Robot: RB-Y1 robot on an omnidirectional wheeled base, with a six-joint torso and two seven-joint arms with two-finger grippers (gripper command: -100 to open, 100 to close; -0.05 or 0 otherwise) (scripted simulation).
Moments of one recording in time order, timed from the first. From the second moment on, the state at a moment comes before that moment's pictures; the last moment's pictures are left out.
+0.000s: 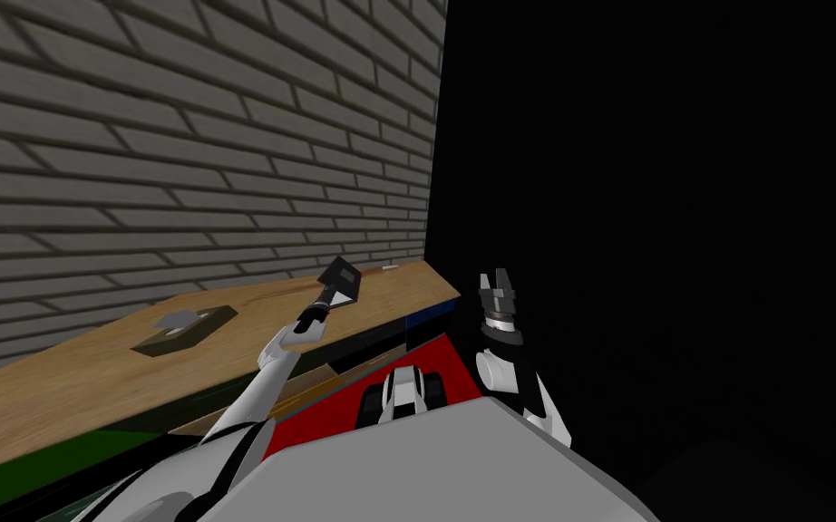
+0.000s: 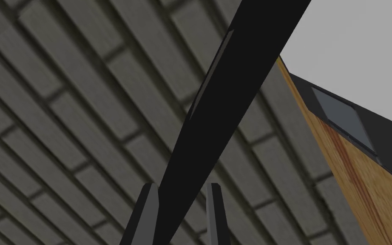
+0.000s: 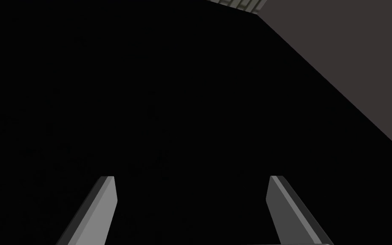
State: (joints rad) left arm -0.31 0.37 0.23 -1.06 -0.14 -0.14 -0.14; right arm 0.49 -0.01 -0.07 -2.35 -0.07 -0.50 0.15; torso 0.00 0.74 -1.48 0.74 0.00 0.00
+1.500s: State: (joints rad) left arm -0.56 0.46 0.26 -0.61 -0.03 -0.31 -0.03; right arm 0.49 -0.01 -0.07 -2.35 -0.07 -0.50 0.15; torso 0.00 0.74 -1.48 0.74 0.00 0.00
